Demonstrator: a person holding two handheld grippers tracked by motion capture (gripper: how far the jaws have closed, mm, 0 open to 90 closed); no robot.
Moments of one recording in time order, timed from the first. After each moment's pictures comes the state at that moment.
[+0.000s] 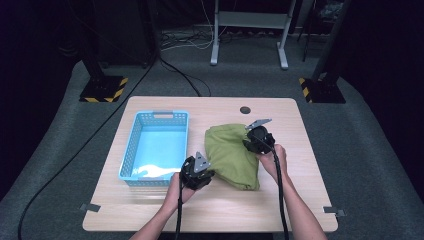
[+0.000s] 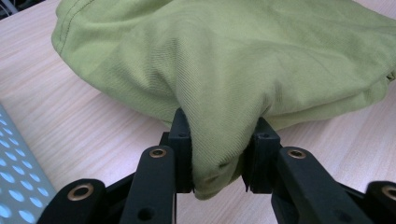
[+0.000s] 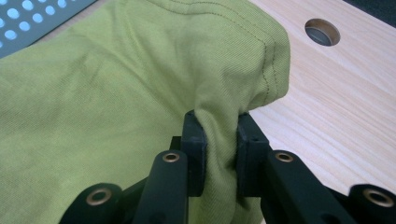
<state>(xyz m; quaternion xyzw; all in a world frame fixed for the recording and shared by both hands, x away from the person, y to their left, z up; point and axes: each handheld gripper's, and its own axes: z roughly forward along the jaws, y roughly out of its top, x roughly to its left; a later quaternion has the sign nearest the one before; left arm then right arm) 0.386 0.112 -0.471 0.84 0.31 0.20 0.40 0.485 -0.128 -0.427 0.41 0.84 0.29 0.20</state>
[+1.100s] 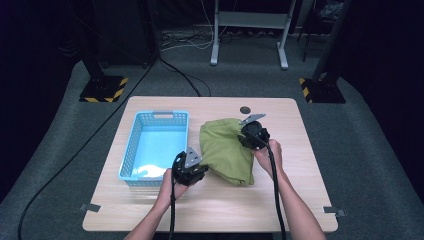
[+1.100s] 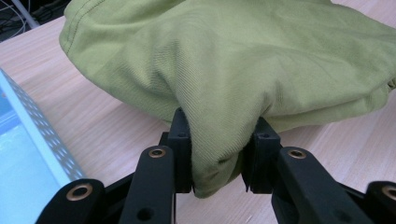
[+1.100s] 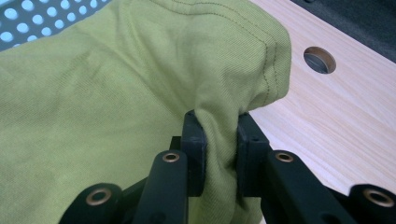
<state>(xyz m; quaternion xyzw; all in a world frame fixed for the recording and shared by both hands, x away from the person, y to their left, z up) 0.391 0.133 -0.456 0.82 0.32 0.21 0.42 0.489 -0.109 -0.410 0.39 0.84 0.30 0.22</state>
